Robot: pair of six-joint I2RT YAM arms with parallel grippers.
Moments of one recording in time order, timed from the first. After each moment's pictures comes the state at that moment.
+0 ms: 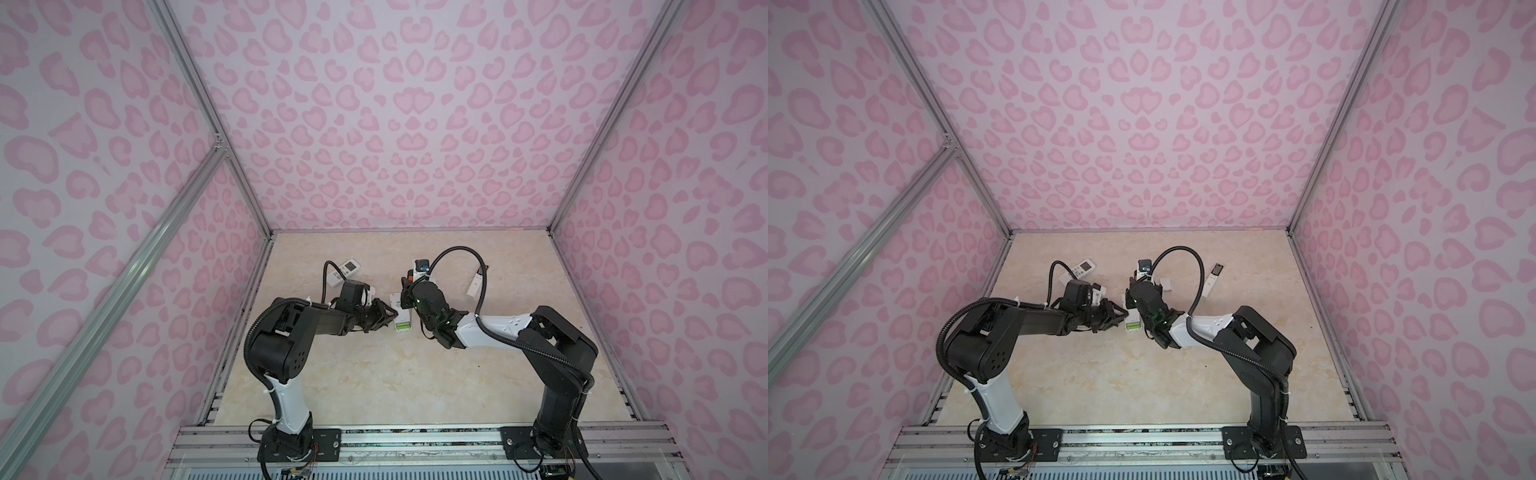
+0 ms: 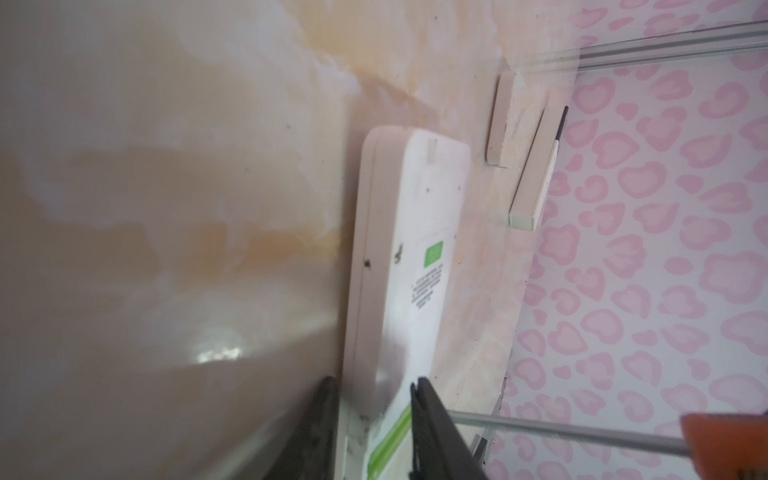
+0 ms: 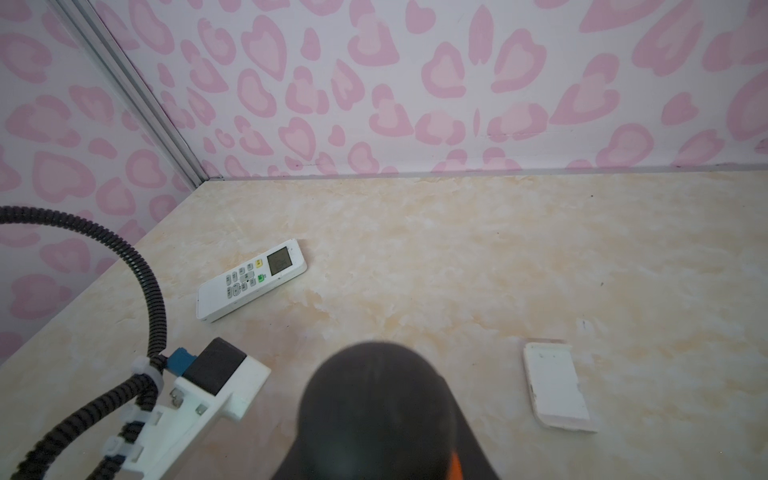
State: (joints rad) left arm -0.37 1.86 0.79 0.25 0.64 -0.92; right arm 0.84 1.85 1.01 0.51 0.48 0.37
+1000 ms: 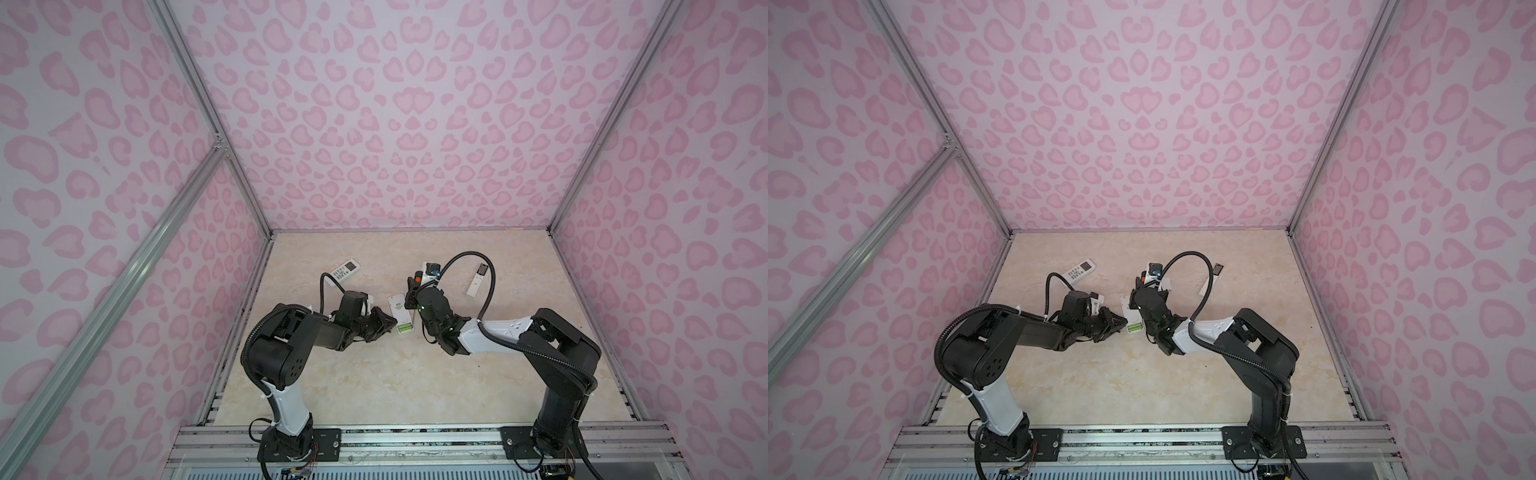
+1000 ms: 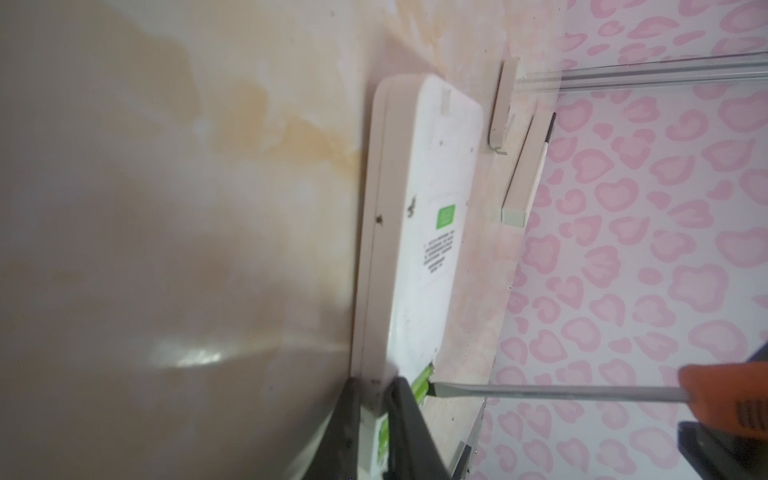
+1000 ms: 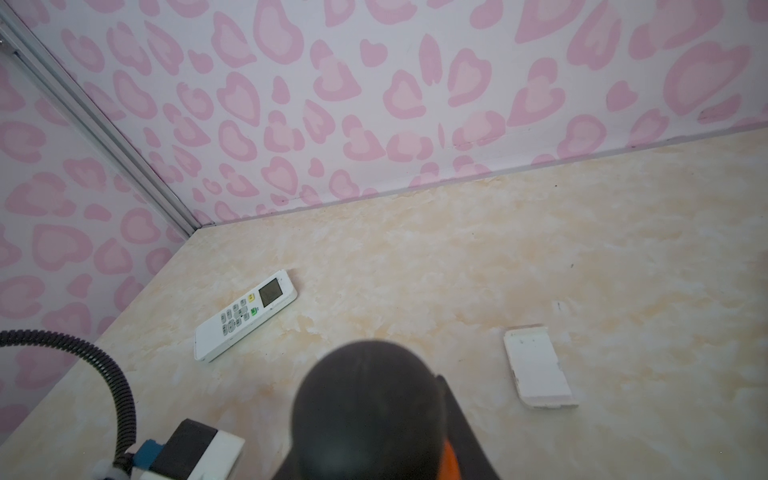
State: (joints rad) left arm -0.41 1.82 0.63 0.45 0.58 -1.06; right arm 0.84 1.83 0.92 0.63 0.56 0.52
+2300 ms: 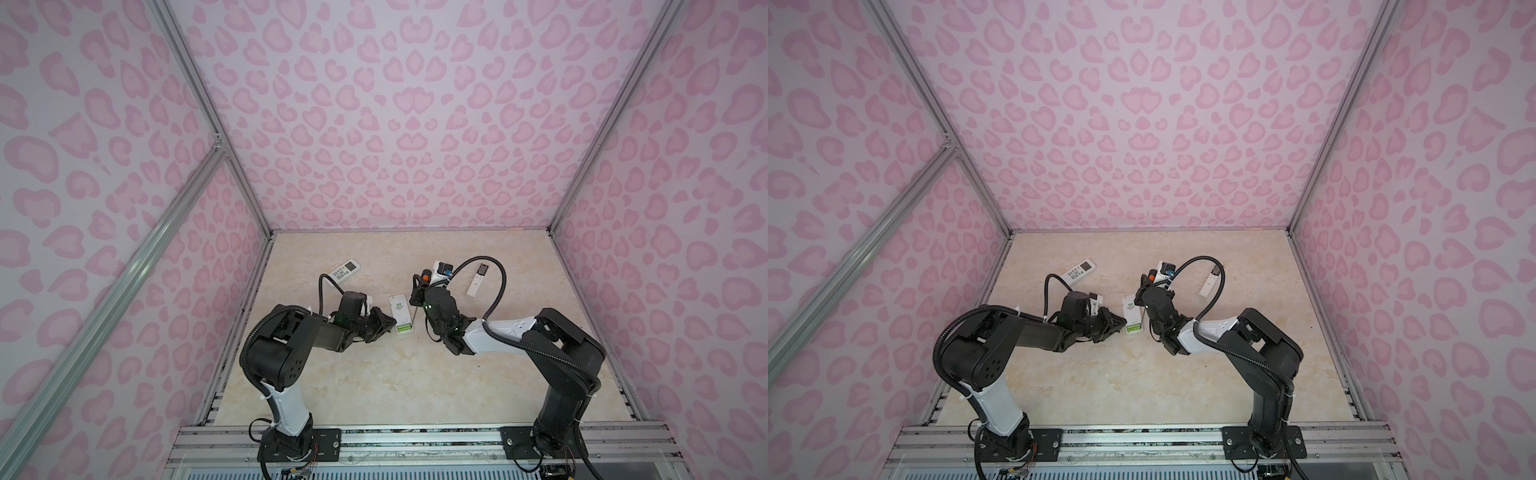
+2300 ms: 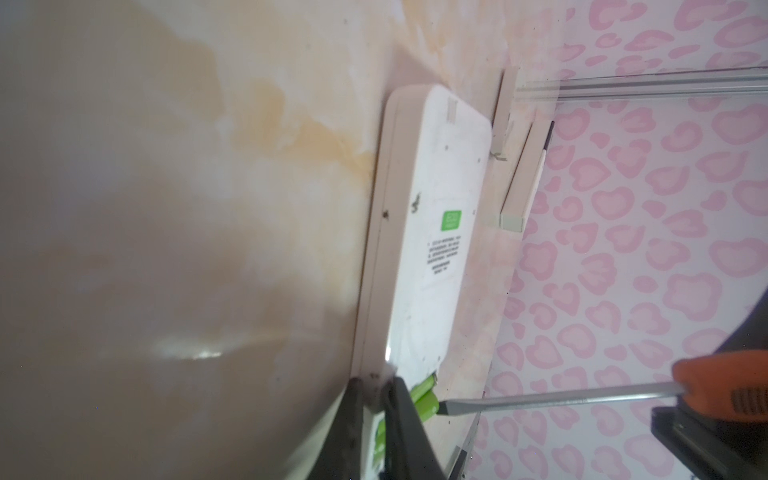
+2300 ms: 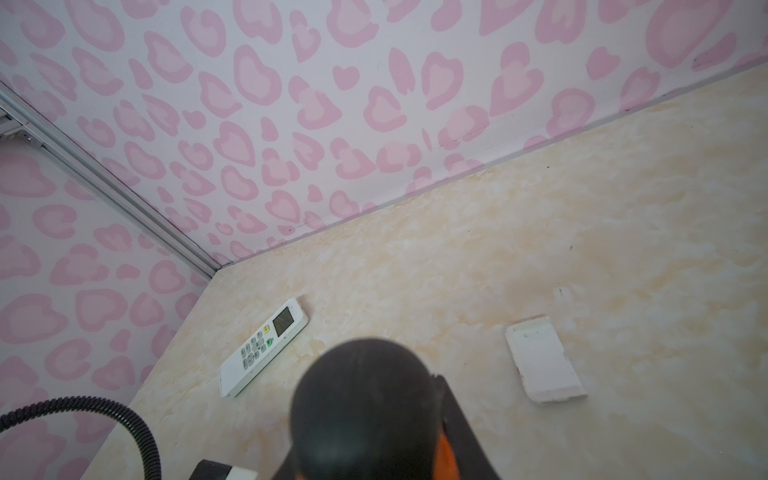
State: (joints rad) left arm -0.41 1.80 0.62 0.45 0.57 -1.08; right arm 0.81 1.81 0.88 0.69 0.54 0.65
